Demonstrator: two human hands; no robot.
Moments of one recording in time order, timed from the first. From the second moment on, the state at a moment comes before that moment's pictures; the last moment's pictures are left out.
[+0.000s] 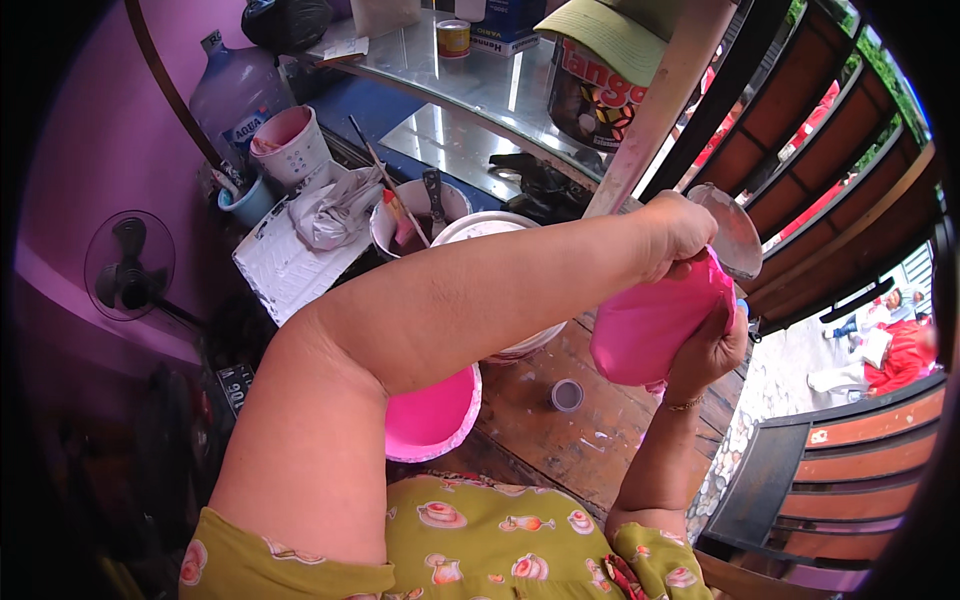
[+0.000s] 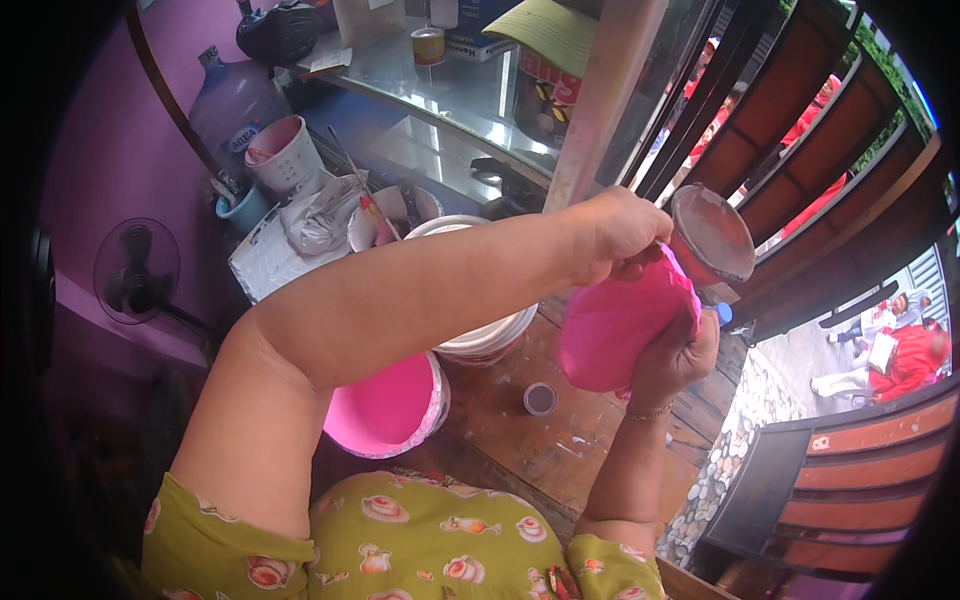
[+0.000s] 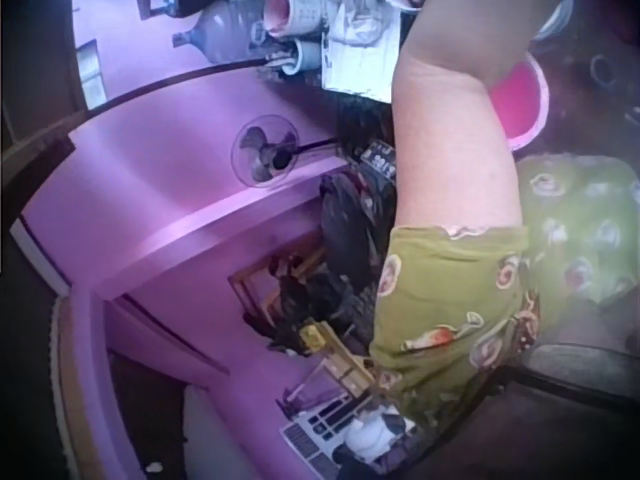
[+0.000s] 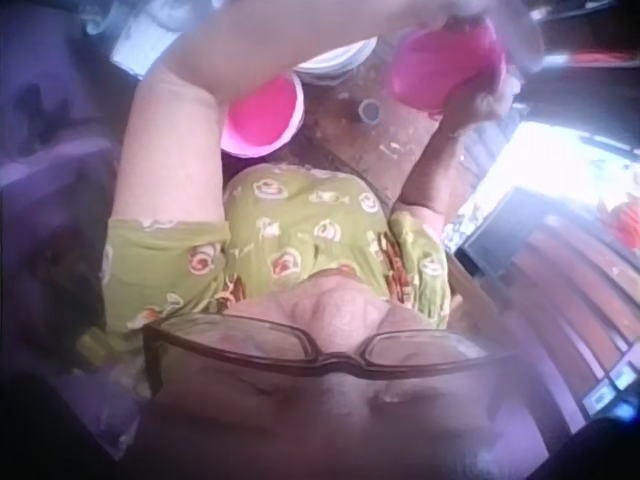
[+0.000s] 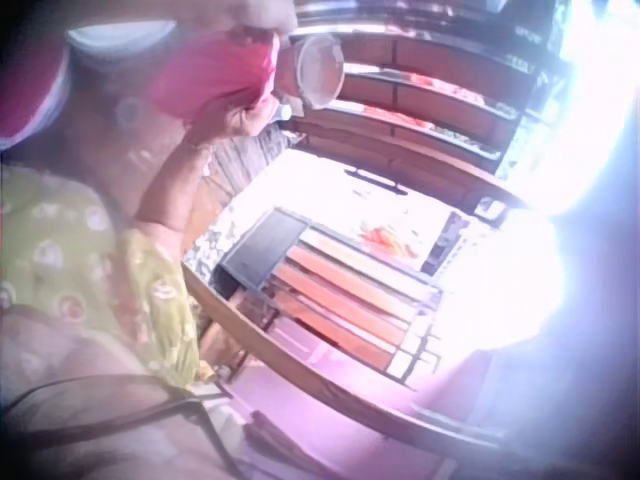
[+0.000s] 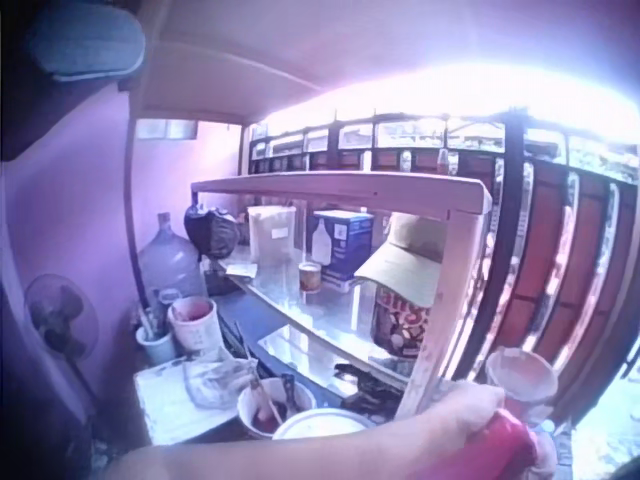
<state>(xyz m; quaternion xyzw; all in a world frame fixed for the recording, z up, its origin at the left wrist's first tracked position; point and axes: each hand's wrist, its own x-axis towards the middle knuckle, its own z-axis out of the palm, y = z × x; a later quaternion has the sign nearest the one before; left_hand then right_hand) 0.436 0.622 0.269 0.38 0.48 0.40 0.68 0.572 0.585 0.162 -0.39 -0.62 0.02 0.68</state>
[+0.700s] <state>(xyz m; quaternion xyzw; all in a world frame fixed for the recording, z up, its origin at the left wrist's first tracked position) 0.364 0.445 0.333 0.44 0.39 0.43 0.68 0.564 0.412 0.264 -0.39 -0.60 0.25 0.66</state>
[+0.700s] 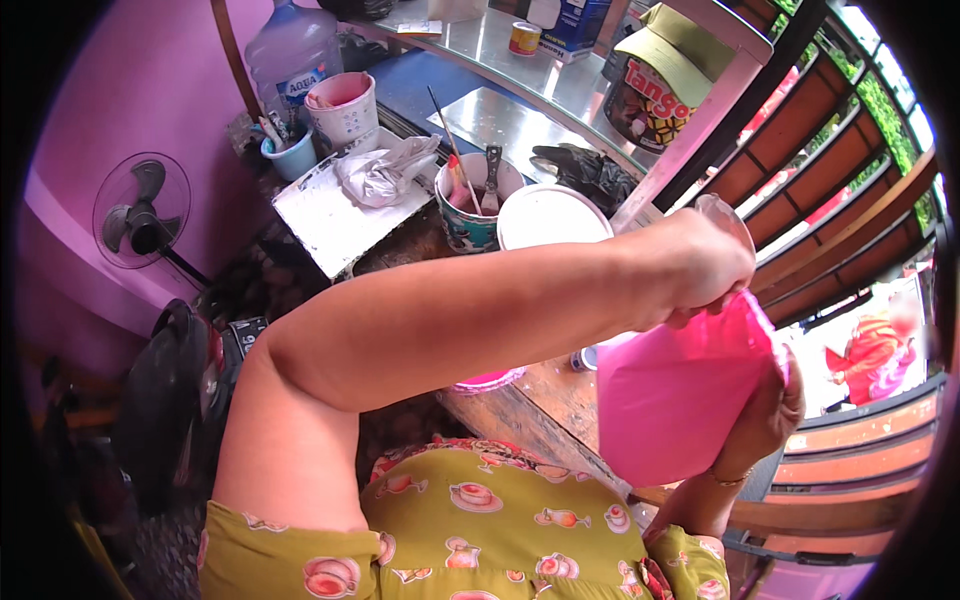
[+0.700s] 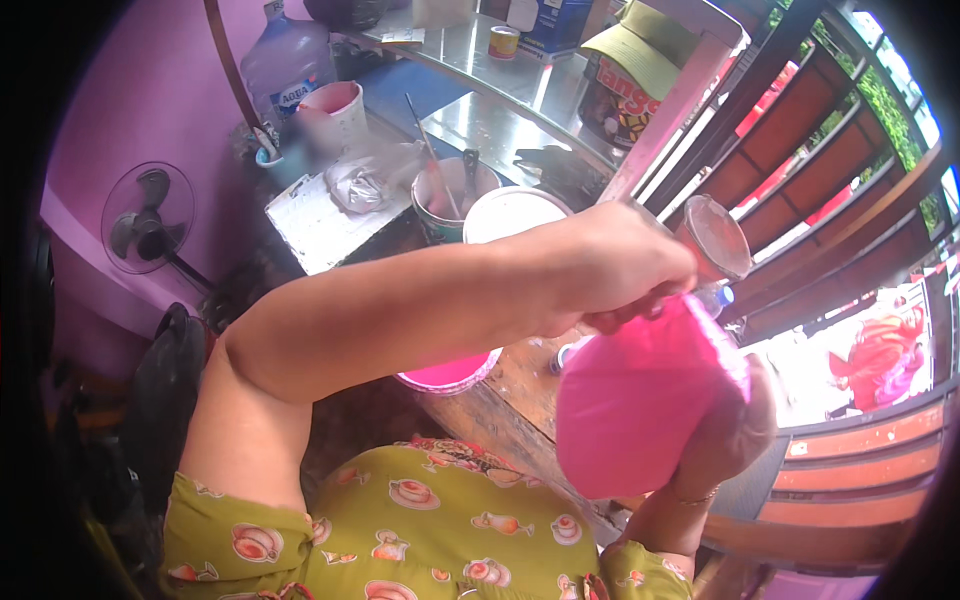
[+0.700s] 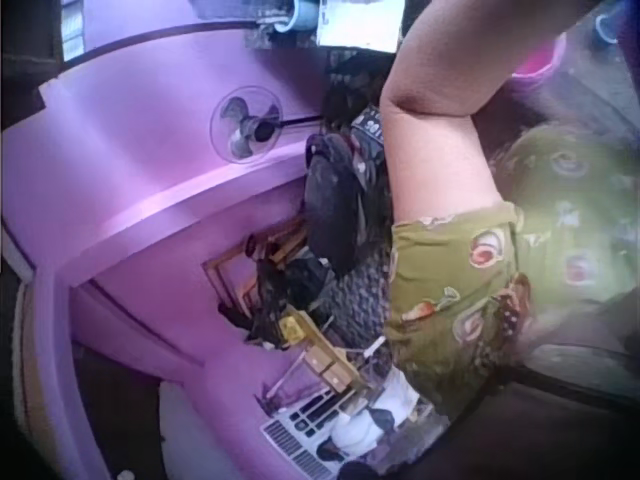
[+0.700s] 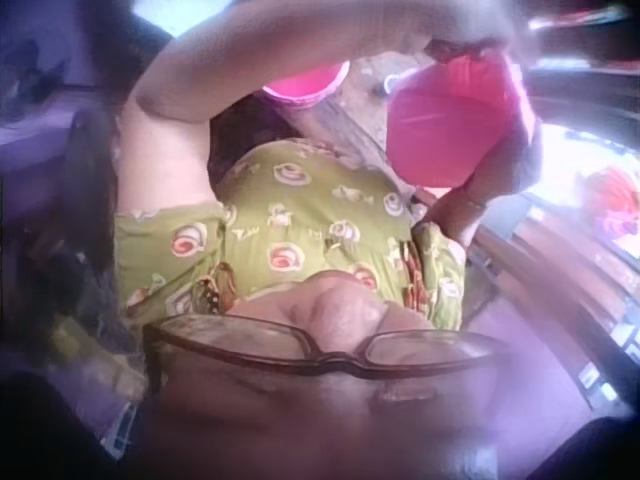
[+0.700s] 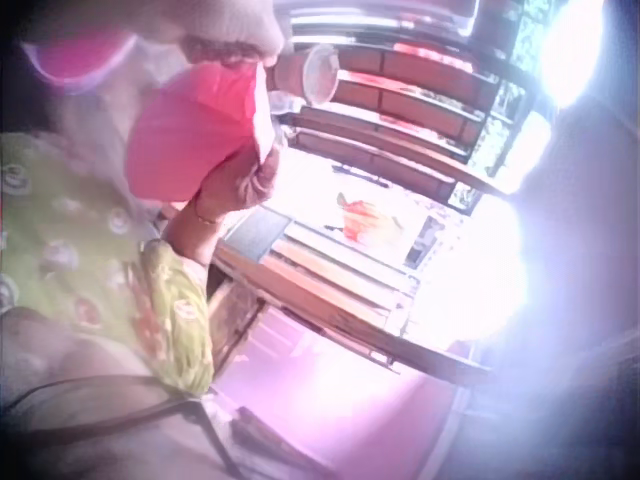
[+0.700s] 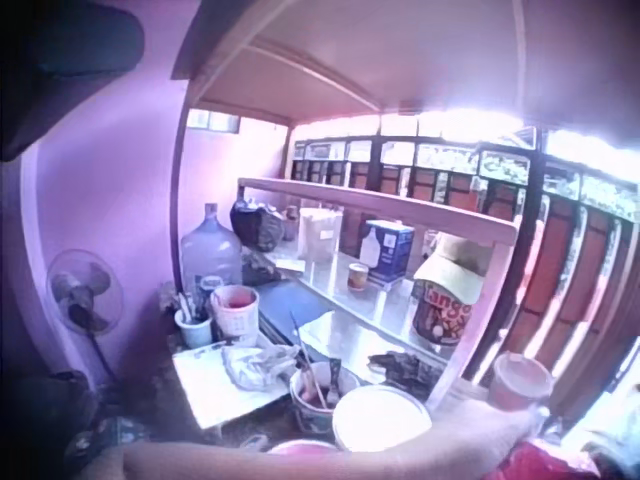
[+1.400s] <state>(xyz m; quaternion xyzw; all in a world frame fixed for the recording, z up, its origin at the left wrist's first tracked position) 0.294 0.288 0.169 0.63 0.40 0.39 0.54 0.532 0.332 0.236 -0.40 -0.70 0.20 0.56</state>
